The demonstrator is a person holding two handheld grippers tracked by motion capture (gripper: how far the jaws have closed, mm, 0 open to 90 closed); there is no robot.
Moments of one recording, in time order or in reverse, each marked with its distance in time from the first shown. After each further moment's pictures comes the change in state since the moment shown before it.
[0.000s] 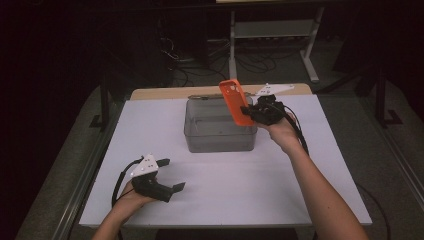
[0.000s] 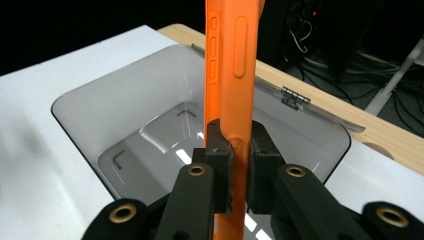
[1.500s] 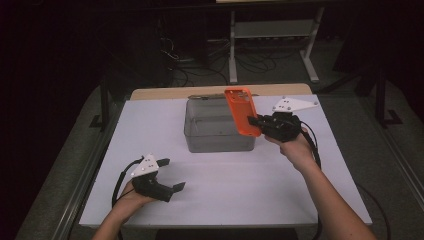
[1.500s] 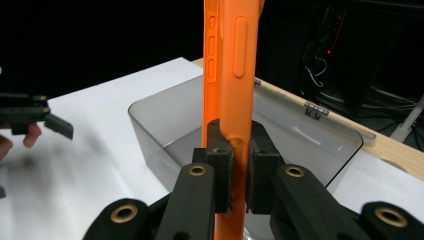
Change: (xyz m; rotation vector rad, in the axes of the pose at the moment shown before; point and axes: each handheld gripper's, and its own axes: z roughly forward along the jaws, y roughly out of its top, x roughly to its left) left arm 0.000 0.000 0.001 0.003 0.010 0.001; right arm 0.024 -0.023 -0.057 -0.148 0.077 -0.017
